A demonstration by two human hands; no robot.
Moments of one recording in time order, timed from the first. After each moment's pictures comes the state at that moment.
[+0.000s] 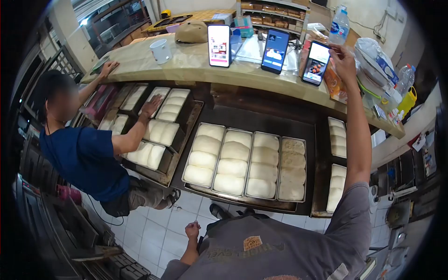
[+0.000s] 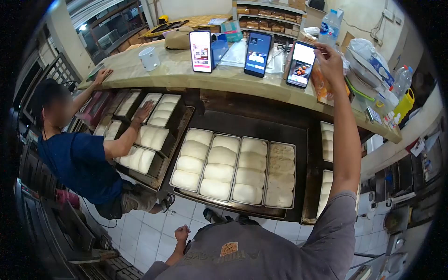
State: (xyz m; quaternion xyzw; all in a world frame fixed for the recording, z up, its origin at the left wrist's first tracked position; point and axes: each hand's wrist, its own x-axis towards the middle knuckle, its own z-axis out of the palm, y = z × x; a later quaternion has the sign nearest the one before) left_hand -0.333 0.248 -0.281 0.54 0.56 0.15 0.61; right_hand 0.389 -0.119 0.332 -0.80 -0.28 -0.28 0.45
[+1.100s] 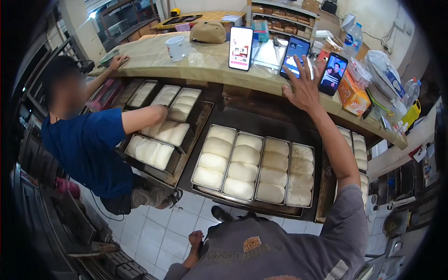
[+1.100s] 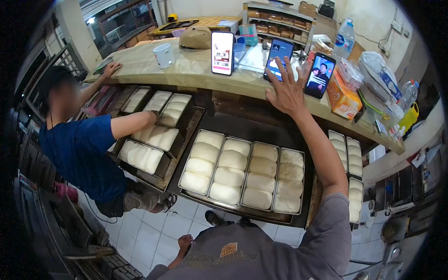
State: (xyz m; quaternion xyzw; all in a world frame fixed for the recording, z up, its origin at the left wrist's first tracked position) left_hand -0.384 0.248 -0.315 0.50 0.49 0.17 0.69; right_hand 0.304 0.039 0.241 -0.80 -0.39 -0.46 0.03
